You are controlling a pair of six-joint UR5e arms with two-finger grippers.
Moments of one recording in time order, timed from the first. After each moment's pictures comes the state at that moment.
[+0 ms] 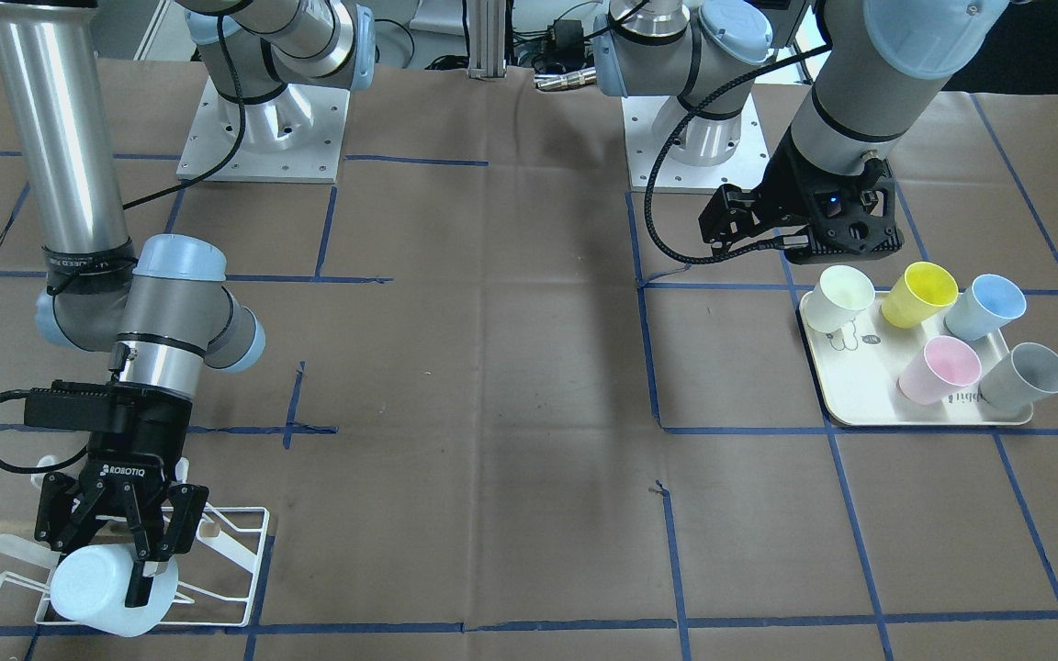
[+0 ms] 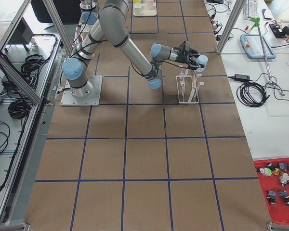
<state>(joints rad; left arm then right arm) -1.47 -1.55 -1.70 -1.58 1.62 0.05 1.47 -0.87 1.86 -3.91 -1.56 0.12</state>
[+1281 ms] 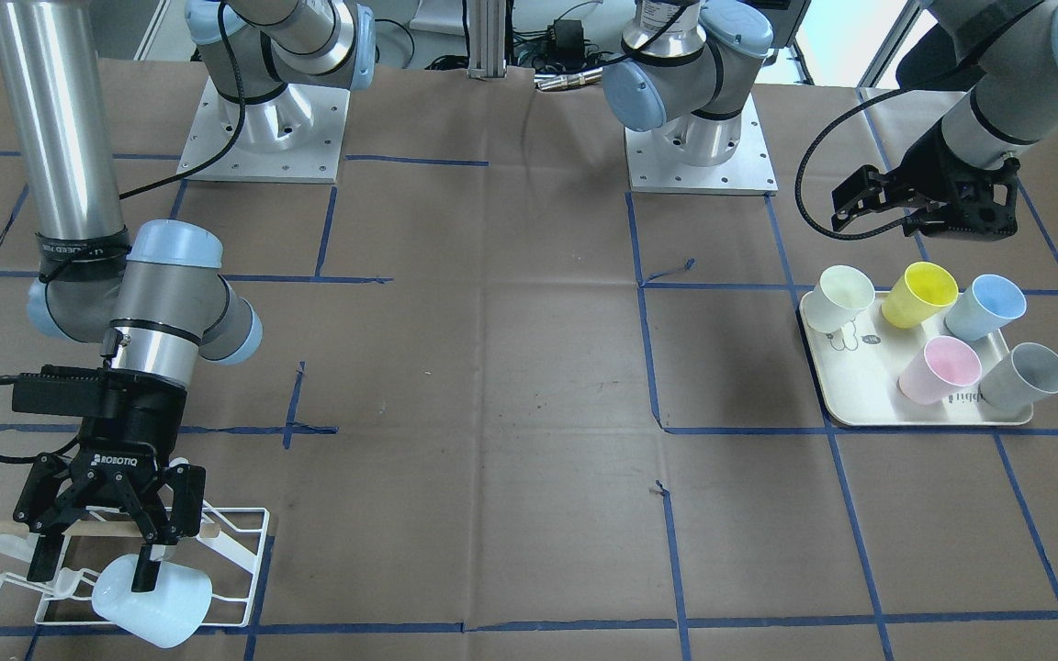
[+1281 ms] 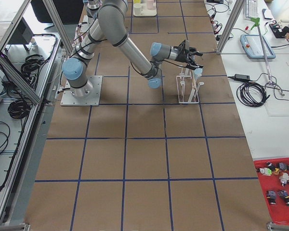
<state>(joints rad) -1.02 -1.42 -1.99 -1.45 1.63 0.57 1.48 -0.94 1.86 -3.88 -1.55 0.12</state>
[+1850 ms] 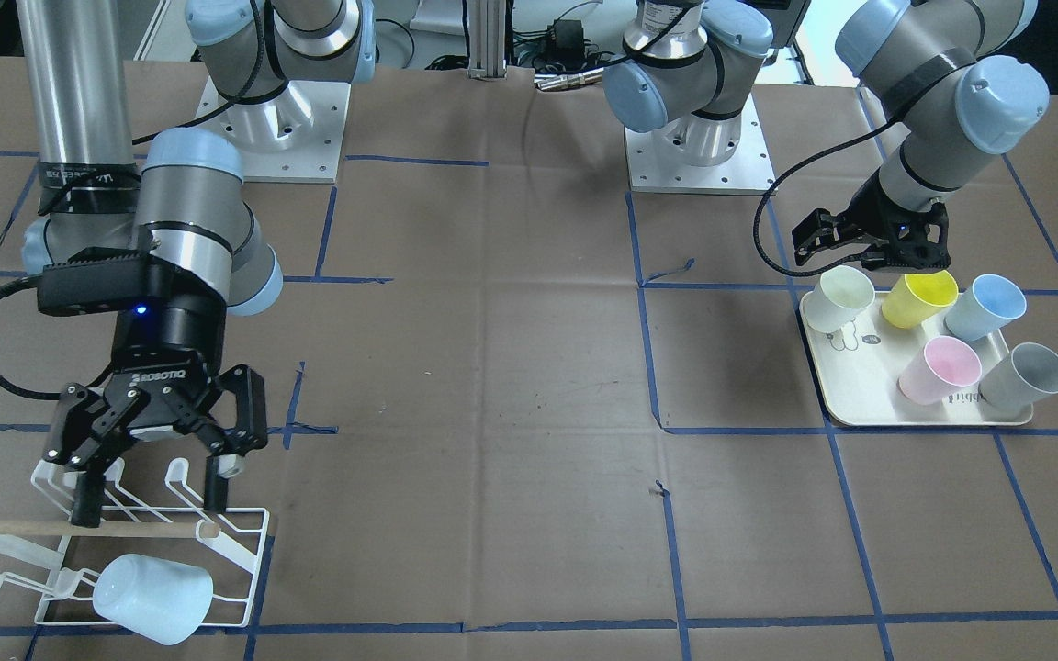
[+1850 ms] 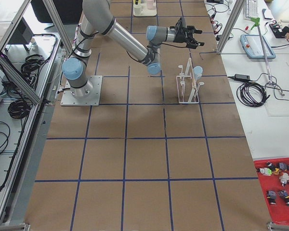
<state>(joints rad) -1.01 -1.45 -2.21 -1.18 1.63 0.57 1.57 -1.10 1.86 -3.83 -1.42 0.13</state>
